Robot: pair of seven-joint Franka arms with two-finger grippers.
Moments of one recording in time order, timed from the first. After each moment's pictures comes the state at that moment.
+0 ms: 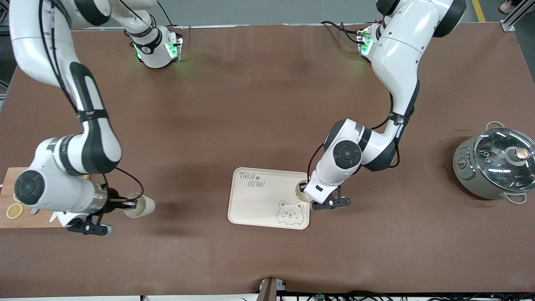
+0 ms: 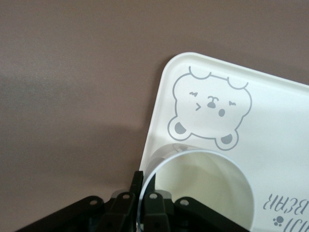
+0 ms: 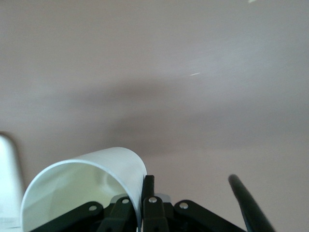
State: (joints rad) left arm -0.41 0.80 -0.11 -1.37 0.01 2.28 -0.64; right arm 0.03 0.71 0.13 -1.25 0.08 1.94 0.30
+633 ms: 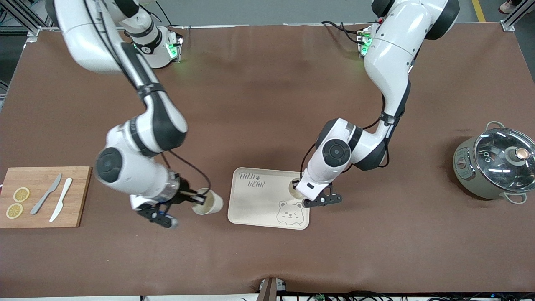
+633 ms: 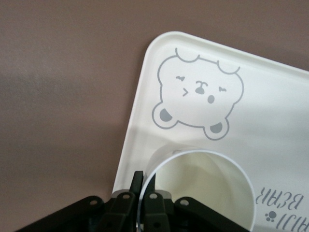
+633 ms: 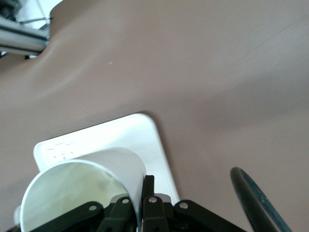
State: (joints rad) left arm -0.45 0.82 -0.11 -1.36 0.01 2.29 -0.68; right arm 0.31 0.74 0.12 -1.20 0.17 2.09 0.71
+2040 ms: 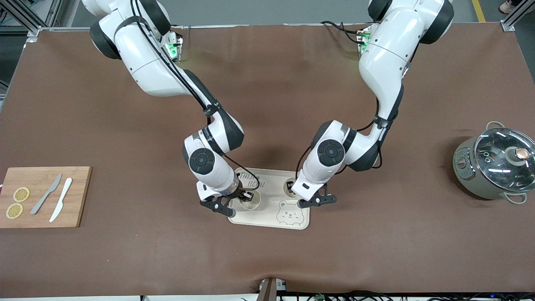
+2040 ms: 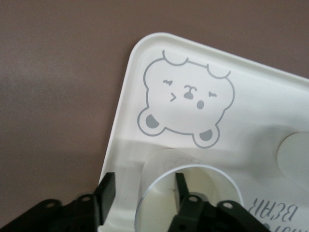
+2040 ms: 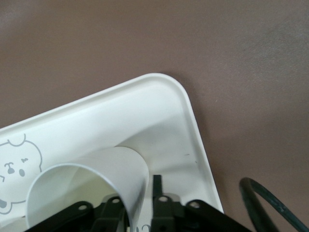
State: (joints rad) left arm -0.46 0.86 -0.11 -1.34 0.01 2.35 -0.71; right arm 0.45 0.96 0.10 -1.20 0.03 2.35 0.88
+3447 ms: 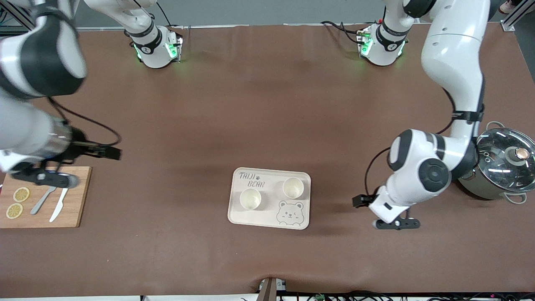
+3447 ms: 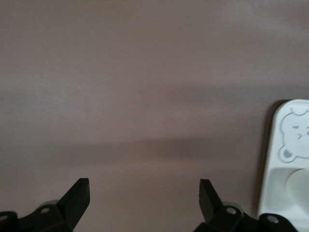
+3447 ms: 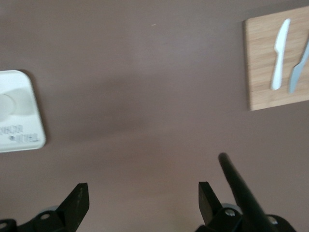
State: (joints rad) left arm -0.15 0.71 -0.09 -1.33 0.01 2.09 -0.20; right arm 0.02 0.41 0.08 -1.16 -0.02 1.41 0.25
